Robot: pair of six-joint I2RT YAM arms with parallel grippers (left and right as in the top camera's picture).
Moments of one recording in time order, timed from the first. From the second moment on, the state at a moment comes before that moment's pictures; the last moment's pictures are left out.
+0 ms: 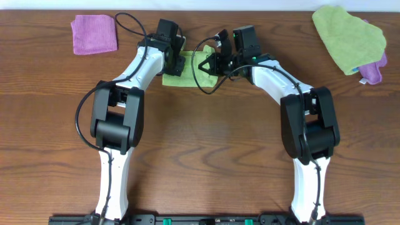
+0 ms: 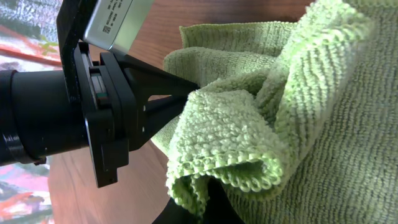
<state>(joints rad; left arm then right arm) -0.27 2.36 1.84 -0.68 0.06 0.04 0.30 2.24 1.59 -0.21 -0.72 0.43</state>
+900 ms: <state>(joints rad) -0.13 2.05 1.86 -0.77 0.20 -0.01 0.31 2.24 1.59 -0.19 -0.66 0.42</state>
